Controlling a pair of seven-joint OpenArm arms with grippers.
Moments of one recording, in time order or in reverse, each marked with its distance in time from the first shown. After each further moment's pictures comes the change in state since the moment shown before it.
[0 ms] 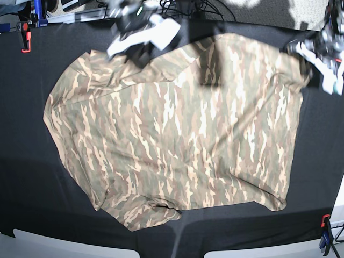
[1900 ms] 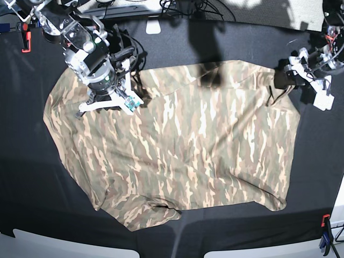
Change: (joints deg) left arm -11.1 0.0 0.0 -13.7 -24.0 -8.5 16.1; right arm 8.1 -0.1 24.7 0.0 39.5 21.3 7.2
